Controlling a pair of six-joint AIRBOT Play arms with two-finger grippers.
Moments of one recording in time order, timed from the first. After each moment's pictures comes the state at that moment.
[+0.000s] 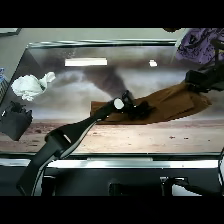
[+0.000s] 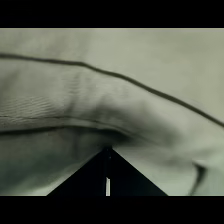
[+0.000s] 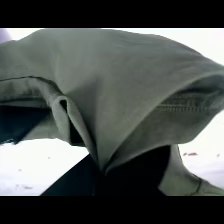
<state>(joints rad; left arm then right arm) -0.79 -2.26 2.02 0.64 -0.69 -2.09 -0.13 -1.41 1.83 -1.48 1.69 1.67</state>
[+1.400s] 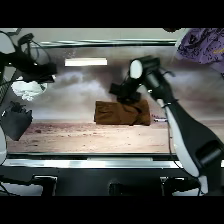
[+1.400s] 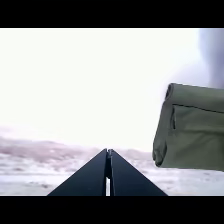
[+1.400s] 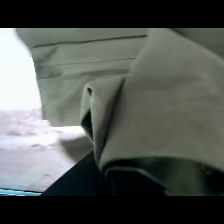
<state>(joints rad) -0.11 -1.63 2.06 1.47 -1.66 -1.88 0.51 -1.70 1.86 -1.37 1.45 2.25</state>
